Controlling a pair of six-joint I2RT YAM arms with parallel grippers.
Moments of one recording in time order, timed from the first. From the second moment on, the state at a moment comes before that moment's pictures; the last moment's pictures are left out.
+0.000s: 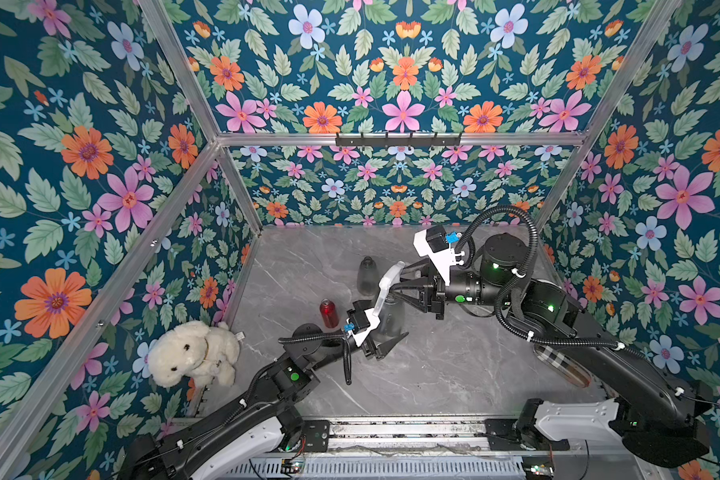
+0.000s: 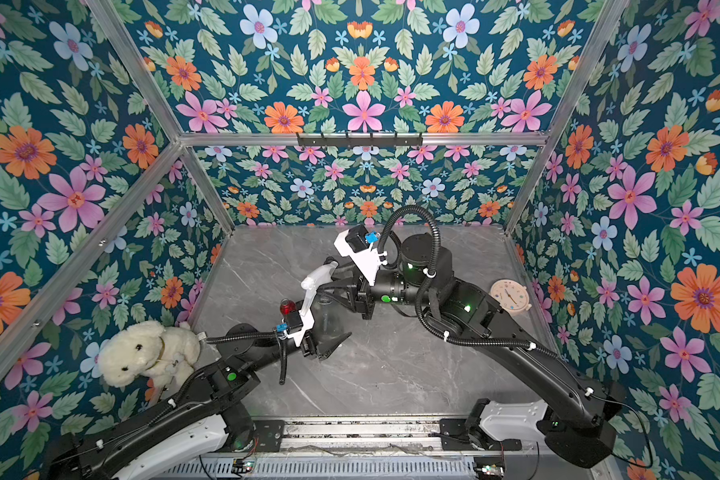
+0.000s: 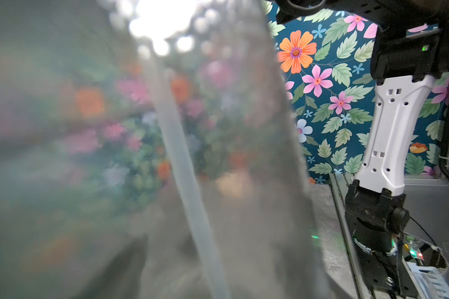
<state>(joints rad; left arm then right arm) -0.89 0.76 0.46 0.47 0.30 0.16 0.91 1.23 1.49 -0.35 -0.49 0.16</state>
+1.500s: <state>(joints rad) -0.89 0.85 0.47 0.54 0.01 0.16 1.25 1.37 1.49 -0.23 0.52 0.35</state>
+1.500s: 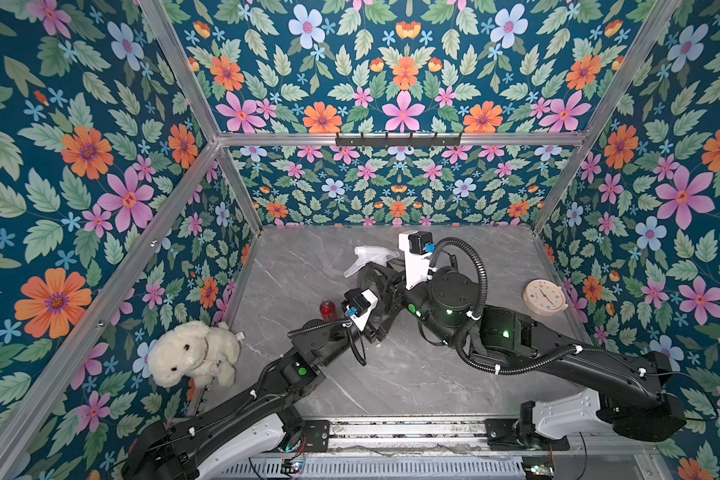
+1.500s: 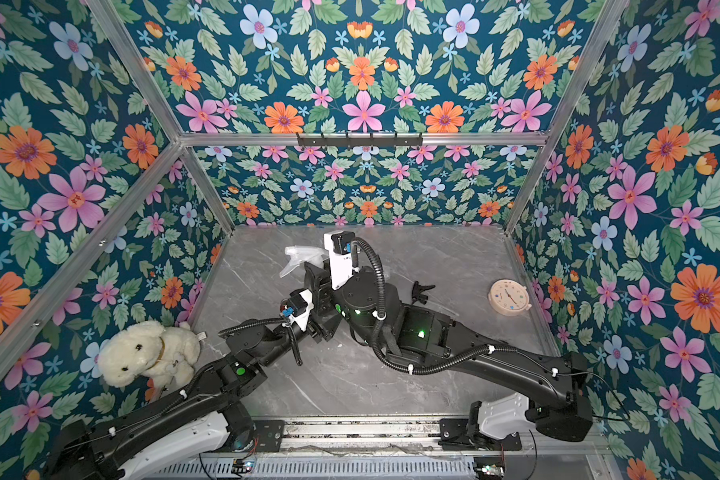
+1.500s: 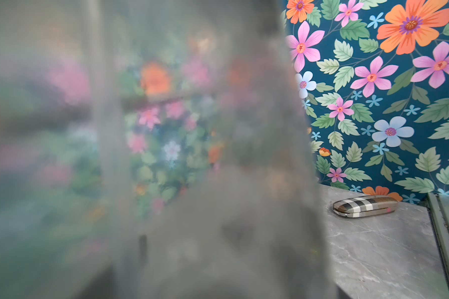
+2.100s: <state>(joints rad) -0.89 0.84 0.47 0.57 0.05 0.16 1.26 1.29 1.48 -0.30 0.42 0.22</state>
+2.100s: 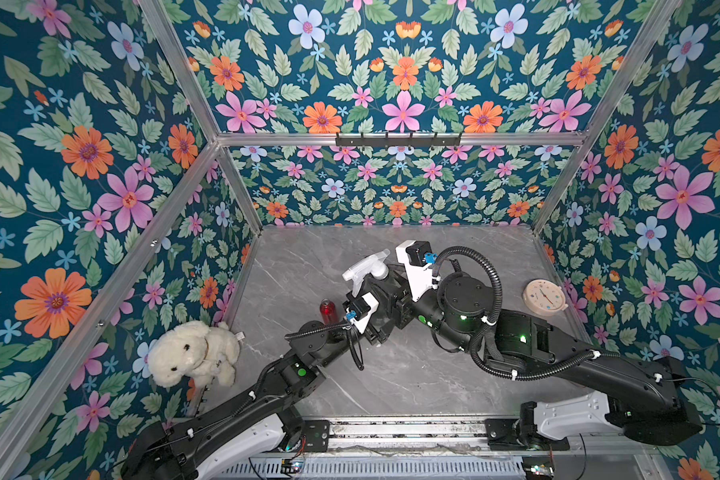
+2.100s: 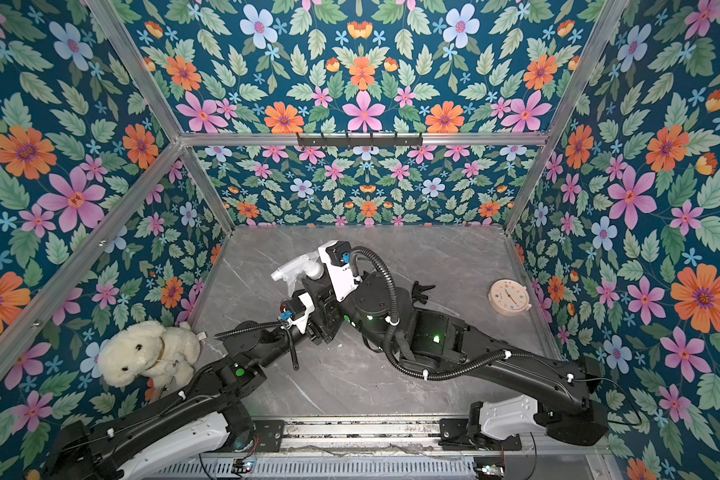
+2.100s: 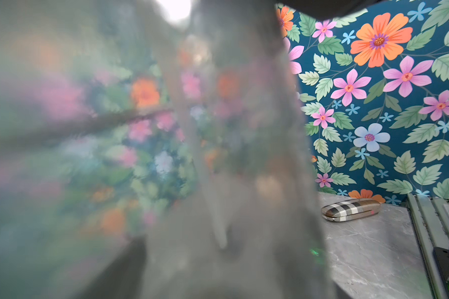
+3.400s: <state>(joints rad) -0.89 0.78 0.55 0.36 0.38 0.13 0.77 1.47 2.11 -0.92 -0.71 -0.10</state>
